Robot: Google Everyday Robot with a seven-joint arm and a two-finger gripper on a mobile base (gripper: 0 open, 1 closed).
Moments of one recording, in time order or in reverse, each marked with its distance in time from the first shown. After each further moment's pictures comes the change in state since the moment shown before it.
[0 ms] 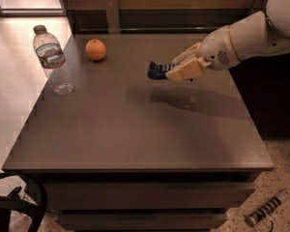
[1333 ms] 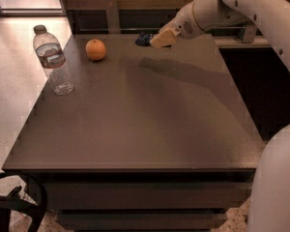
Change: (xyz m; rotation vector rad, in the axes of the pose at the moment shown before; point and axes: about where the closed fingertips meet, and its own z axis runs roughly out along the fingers) arm -0.058 -0.129 0.066 0.207 0.021 0.004
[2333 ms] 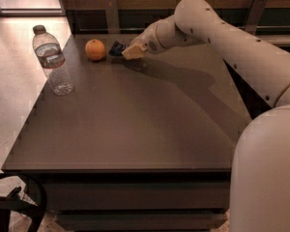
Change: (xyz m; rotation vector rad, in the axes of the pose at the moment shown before) arm -0.016 0.025 0.105 0.007 -0.081 -0.049
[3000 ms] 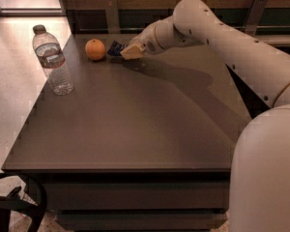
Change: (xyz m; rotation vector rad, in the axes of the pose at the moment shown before) arm -0.003 0.003 0.006 -0.005 -0.007 -0.004
